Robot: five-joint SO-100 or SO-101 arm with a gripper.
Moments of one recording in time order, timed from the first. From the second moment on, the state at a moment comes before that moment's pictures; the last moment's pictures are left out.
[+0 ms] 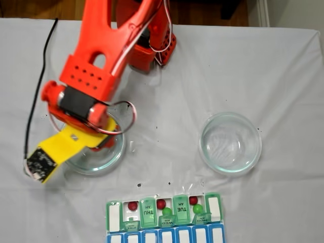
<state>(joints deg) 27.5 115.6 116.5 65.1 -80.5</state>
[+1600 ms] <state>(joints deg) 26.2 118.7 118.7 65.0 -94.4</state>
